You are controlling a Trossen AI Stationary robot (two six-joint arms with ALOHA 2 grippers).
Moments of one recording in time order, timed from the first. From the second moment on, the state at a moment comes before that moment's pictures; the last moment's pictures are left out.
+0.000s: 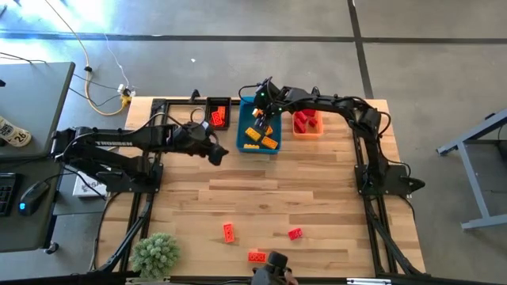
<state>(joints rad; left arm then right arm) 0.25 1.10 0.81 -0.42 -0.09 -0.84 -0.52 2.07 1.61 -0.49 -0.03 -0.14</state>
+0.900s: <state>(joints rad) 0.14 1.16 0.81 -0.28 0.01 -0.37 -0.53 2.07 1.76 -0.77 -0.04 -0.10</state>
